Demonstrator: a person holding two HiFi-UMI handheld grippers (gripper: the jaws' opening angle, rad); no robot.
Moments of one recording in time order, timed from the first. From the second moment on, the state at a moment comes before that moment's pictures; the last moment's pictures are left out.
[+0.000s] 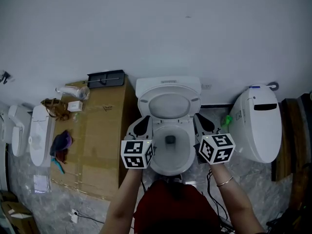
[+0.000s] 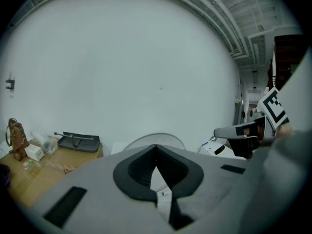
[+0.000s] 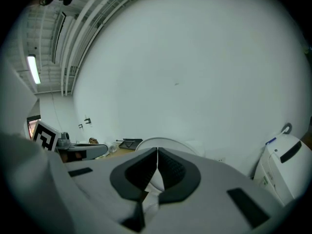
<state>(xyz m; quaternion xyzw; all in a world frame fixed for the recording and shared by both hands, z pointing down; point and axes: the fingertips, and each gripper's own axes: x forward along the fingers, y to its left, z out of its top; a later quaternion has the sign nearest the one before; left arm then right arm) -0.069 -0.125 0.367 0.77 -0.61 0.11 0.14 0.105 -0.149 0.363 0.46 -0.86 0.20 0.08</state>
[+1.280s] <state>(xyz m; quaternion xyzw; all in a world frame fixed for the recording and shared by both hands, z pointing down) -0.092 0.043 0.315 0.79 -0.60 0.08 0.08 0.081 0.011 0.296 0.48 -0.87 0.11 0.04</state>
